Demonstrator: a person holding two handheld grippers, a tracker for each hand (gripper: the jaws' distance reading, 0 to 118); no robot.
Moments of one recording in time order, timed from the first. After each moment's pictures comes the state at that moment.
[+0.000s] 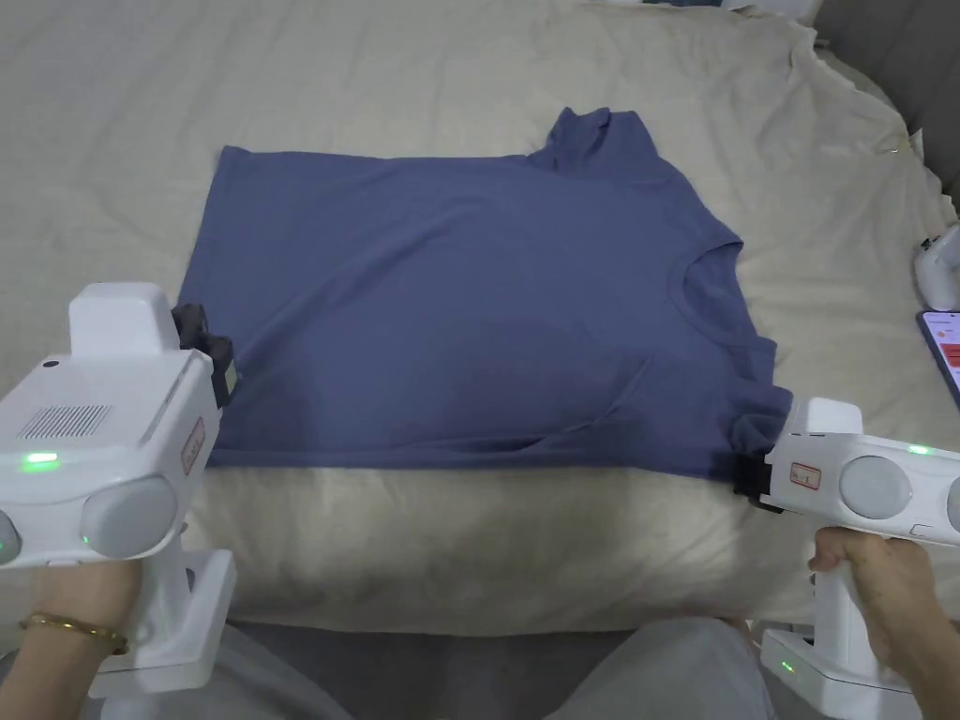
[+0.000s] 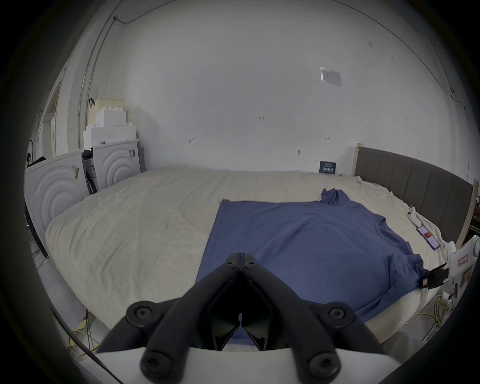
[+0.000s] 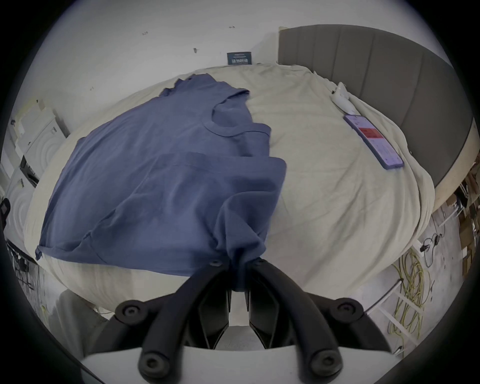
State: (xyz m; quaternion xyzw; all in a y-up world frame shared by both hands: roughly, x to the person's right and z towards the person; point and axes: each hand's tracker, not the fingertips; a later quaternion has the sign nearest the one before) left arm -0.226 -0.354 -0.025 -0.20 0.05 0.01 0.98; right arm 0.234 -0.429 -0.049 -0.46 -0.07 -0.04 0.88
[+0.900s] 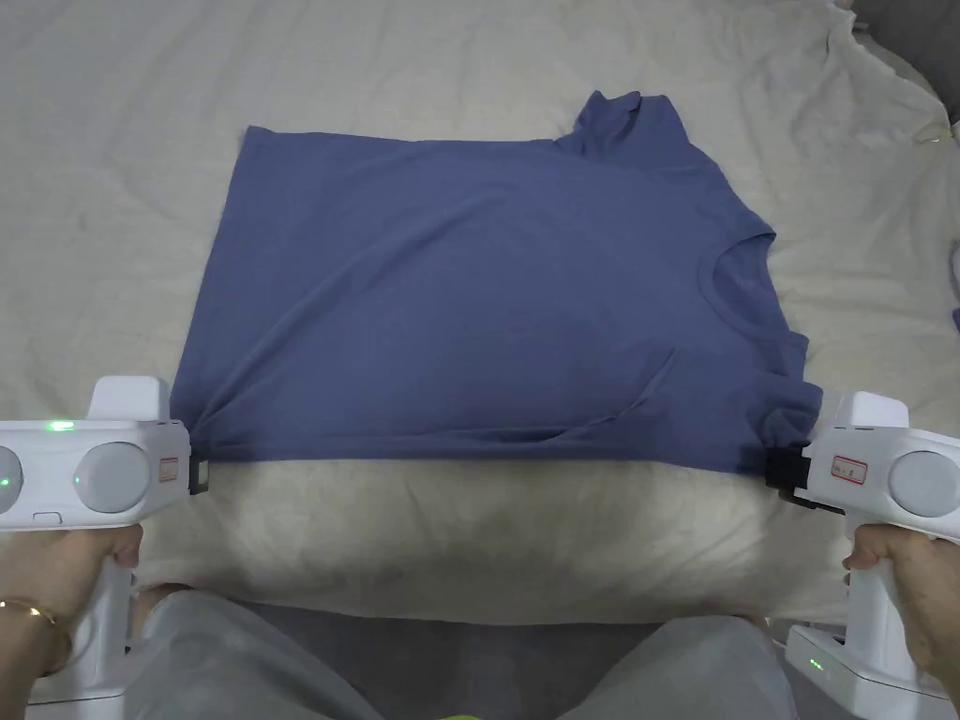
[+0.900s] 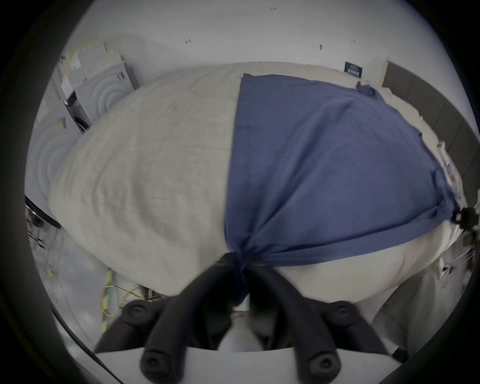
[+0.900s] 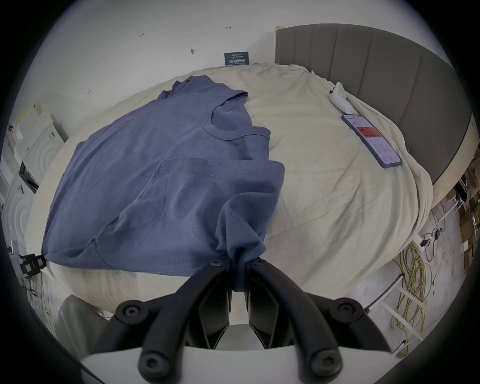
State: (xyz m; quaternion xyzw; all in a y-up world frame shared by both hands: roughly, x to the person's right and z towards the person) left arm -0.281 -0.438 -0.055 -0.47 0.07 0.00 0.88; right arm 0.241 -0.424 -0.050 -0.46 -0.07 -0.07 0.88
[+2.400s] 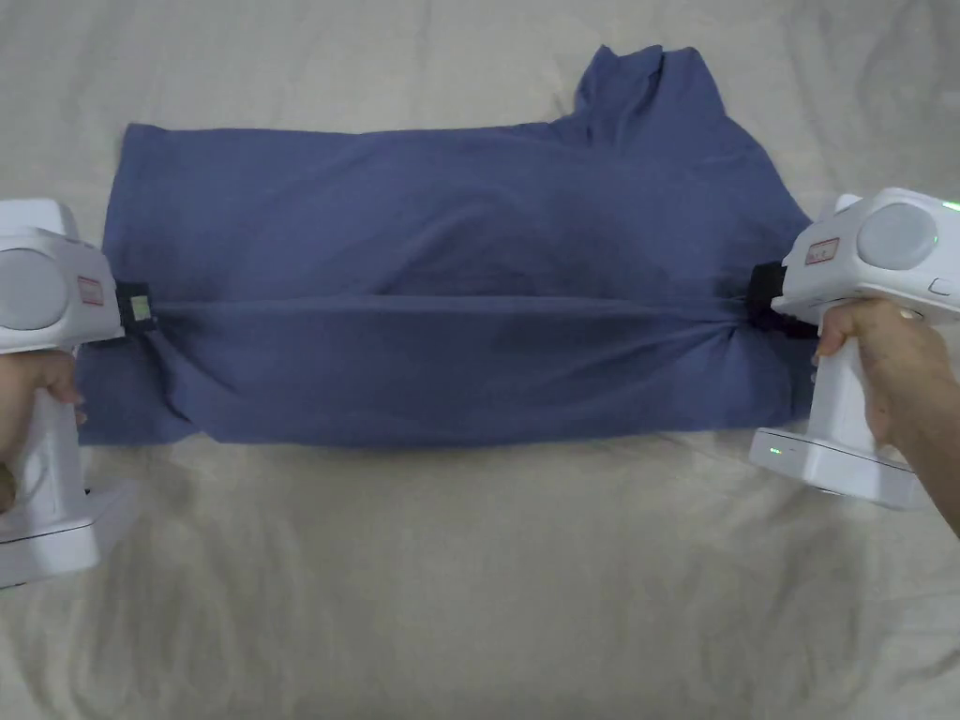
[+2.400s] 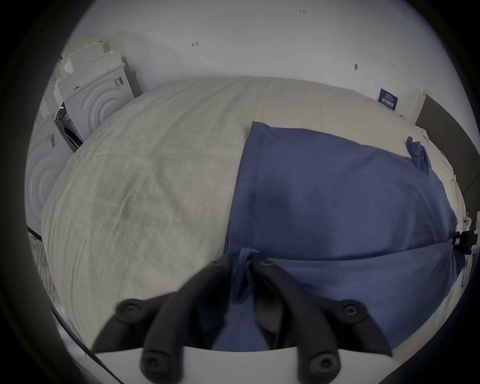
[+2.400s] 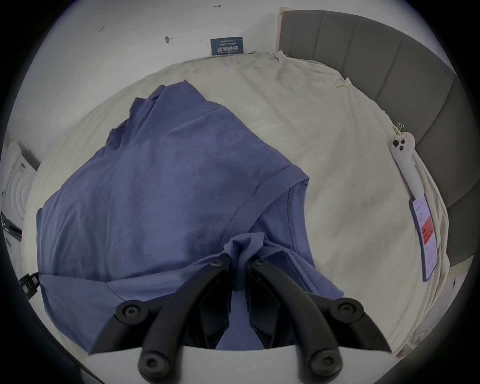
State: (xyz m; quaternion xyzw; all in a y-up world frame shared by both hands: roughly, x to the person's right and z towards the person) left arm -0.284 -0.421 -0.330 -0.46 0.11 0.01 0.88; right arm 0.240 -0.424 -0.351 -0.50 -0.13 -0.09 0.85
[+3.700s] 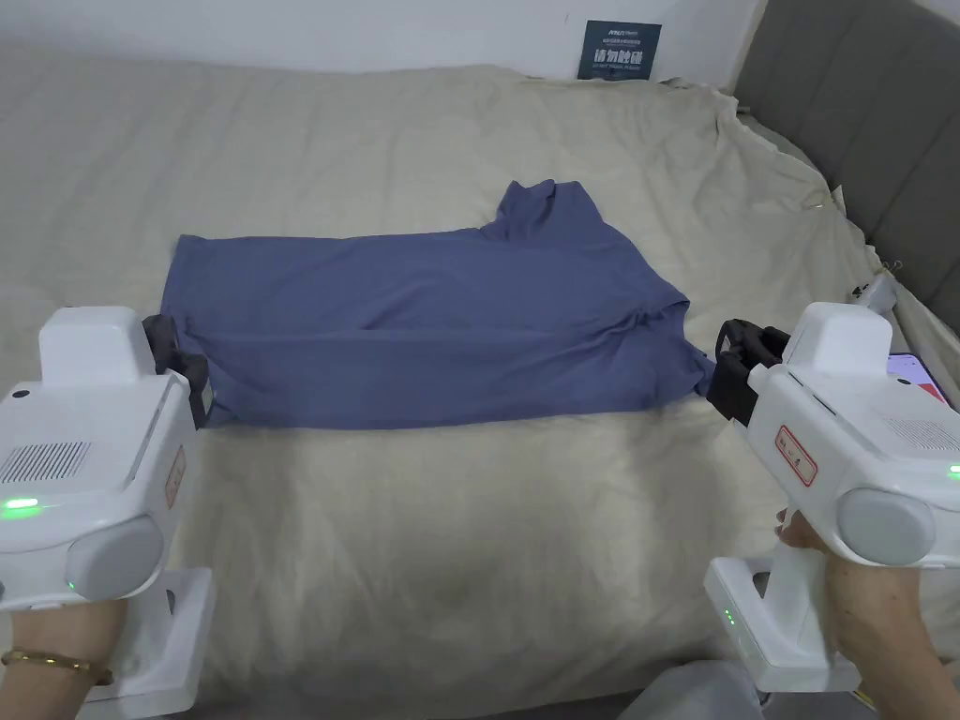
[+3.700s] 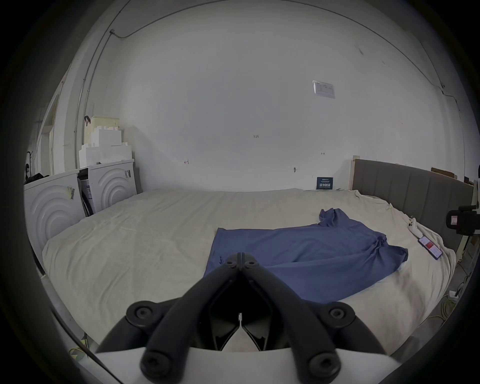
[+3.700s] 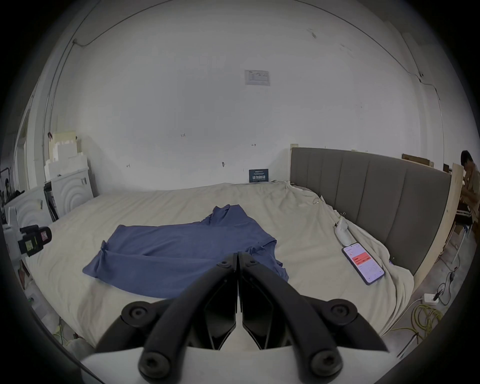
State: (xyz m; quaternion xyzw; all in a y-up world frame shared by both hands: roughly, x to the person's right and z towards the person) left arm -0.221 -0.321 -0.049 -0.12 0.03 0.00 0.99; right arm 0.183 -0.302 -0.022 -0.15 -0.05 -0.02 0.99
